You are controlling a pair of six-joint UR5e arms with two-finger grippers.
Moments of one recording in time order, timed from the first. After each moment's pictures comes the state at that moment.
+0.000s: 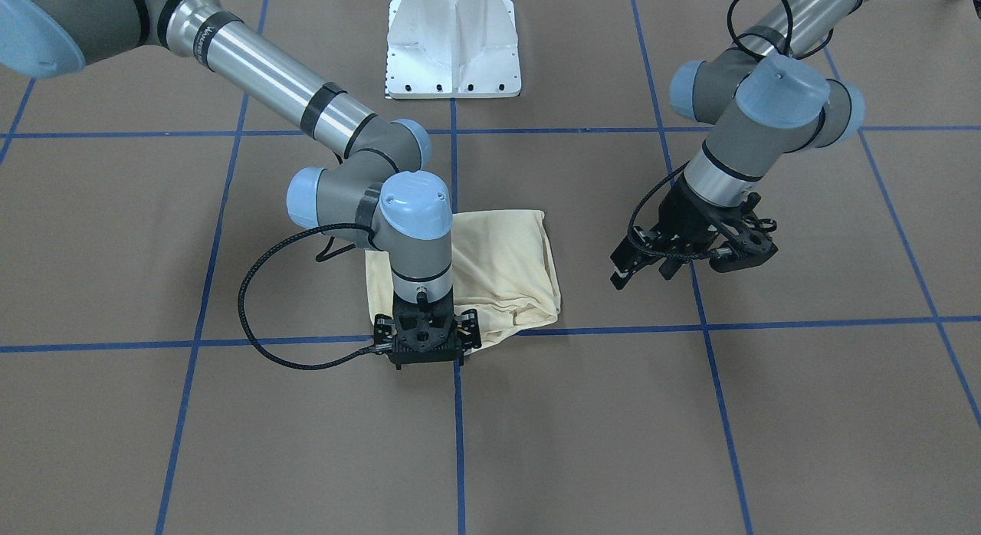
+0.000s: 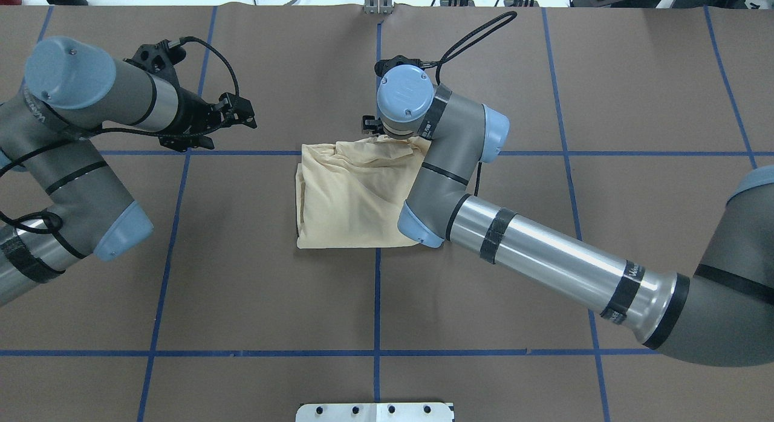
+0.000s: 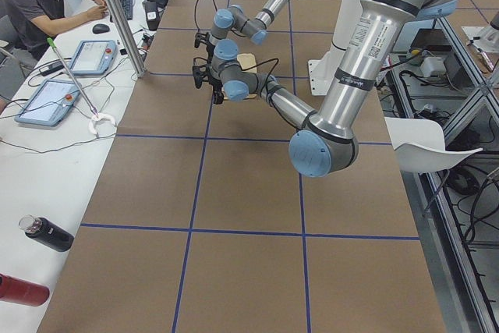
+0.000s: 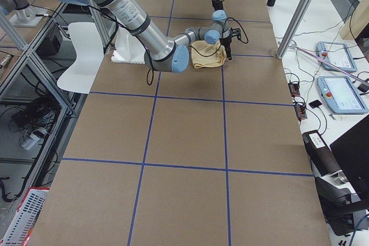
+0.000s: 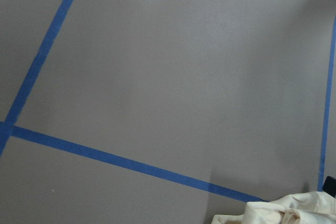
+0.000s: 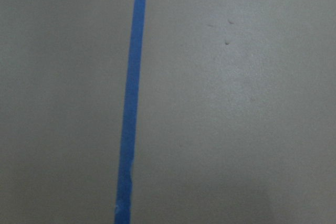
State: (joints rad) left arm -0.81 -1.99 -1.64 -2.13 -1.99 -1.46; right arm 0.61 -0.60 0.99 -1.13 1.65 1.12
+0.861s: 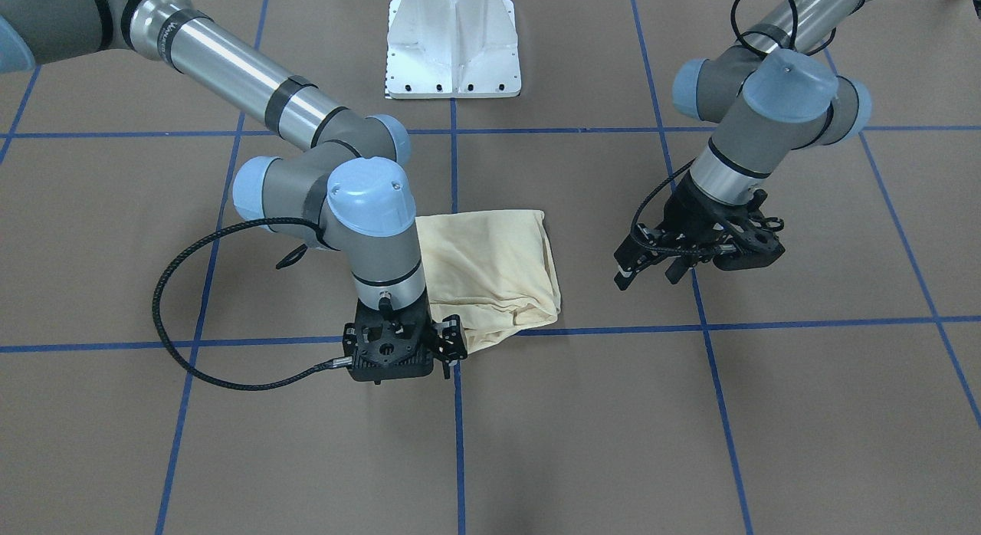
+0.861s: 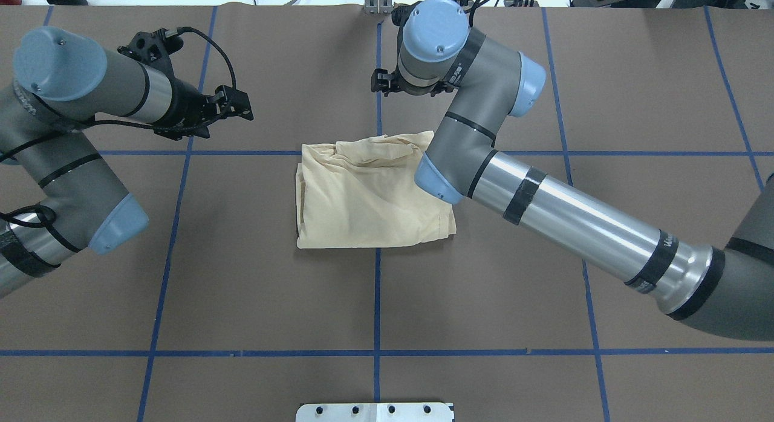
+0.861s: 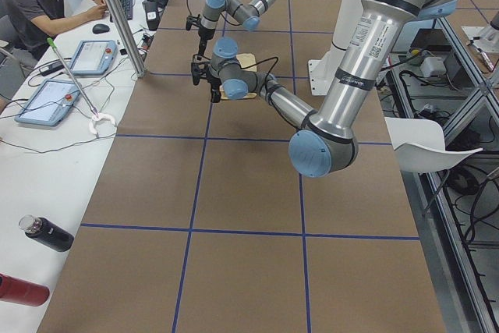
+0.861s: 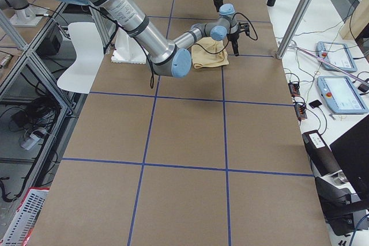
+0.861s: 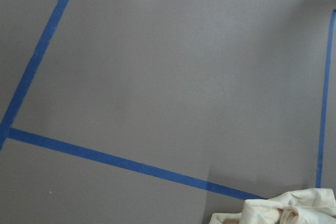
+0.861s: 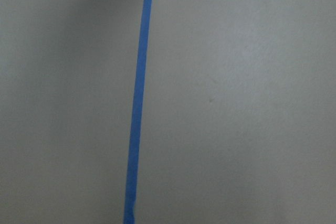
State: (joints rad) left arm -0.85 -1.99 -1.66 -2.13 -1.98 -1.35; right arm 0.75 -0.62 1.14 -1.23 1.77 1.07
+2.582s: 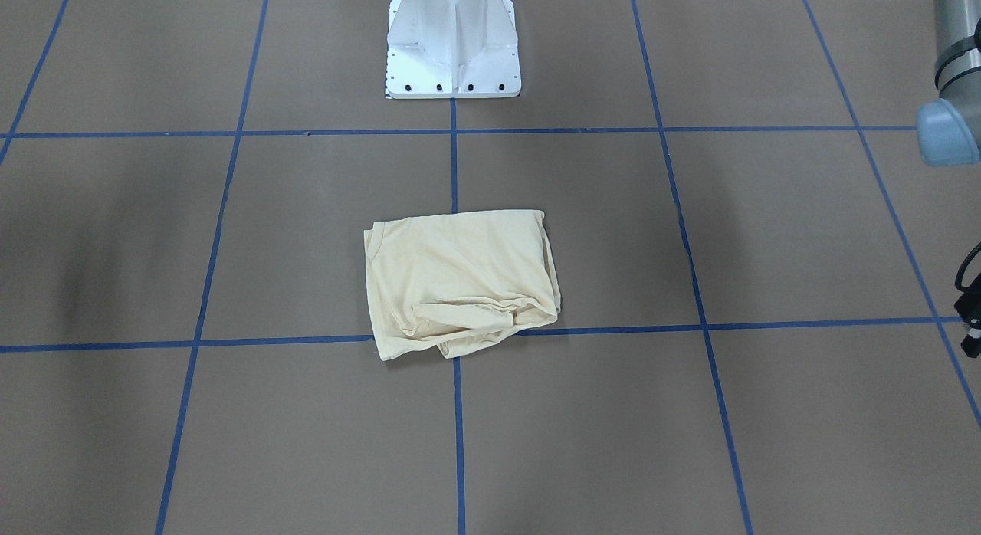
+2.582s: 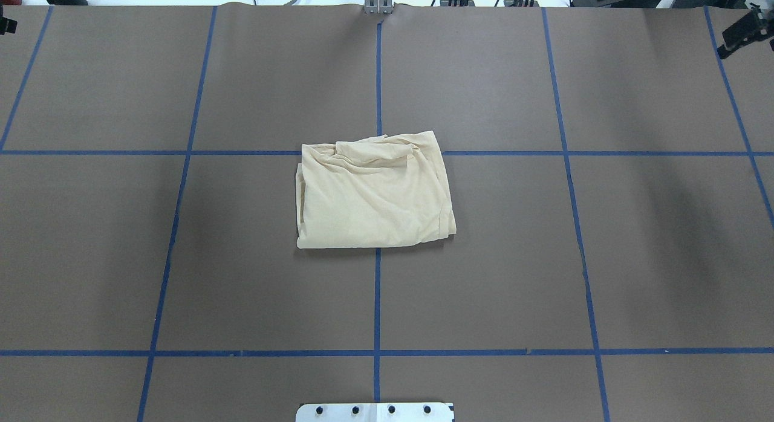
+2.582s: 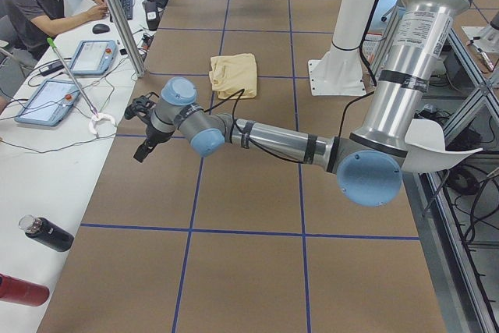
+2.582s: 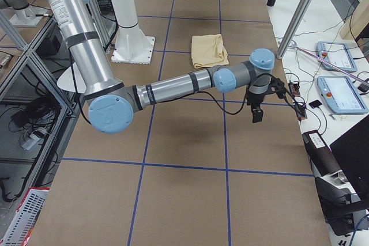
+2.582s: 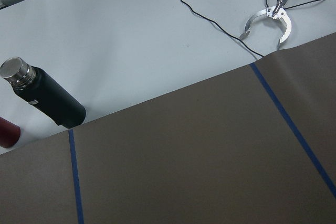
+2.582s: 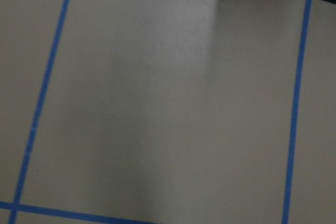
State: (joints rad) left arm -1.35 -1.81 -1.47 -2.25 -2.07 -0.28; right arm 1.38 -1.28 1.51 -1.50 2.21 0.25
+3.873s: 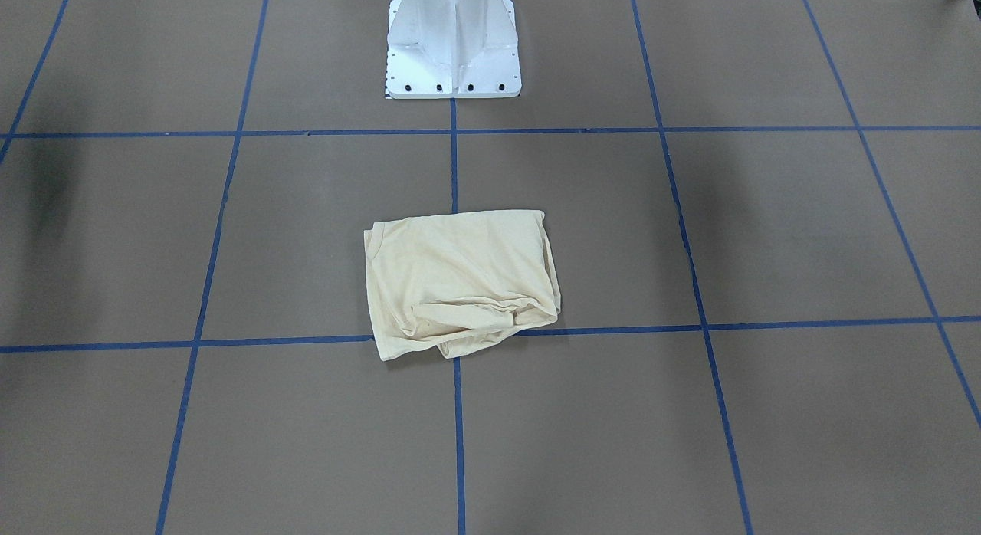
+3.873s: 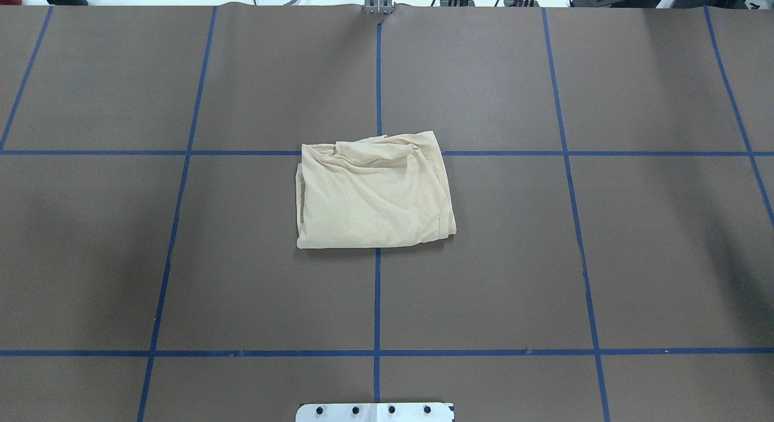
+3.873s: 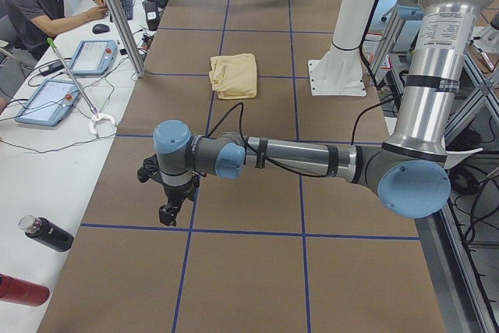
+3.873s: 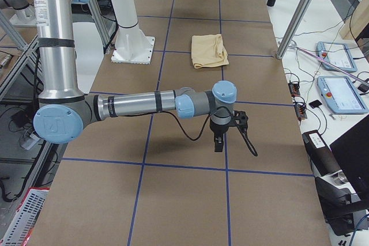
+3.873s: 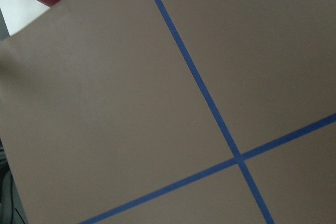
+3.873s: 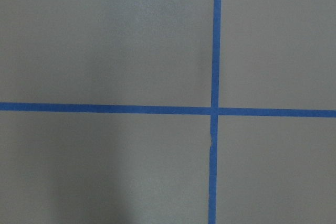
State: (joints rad) left arm -1.51 -1.70 -1.50 -1.64 -2.25 0.25; right arm 1.38 -1.54 1.66 -1.50 2.23 0.25
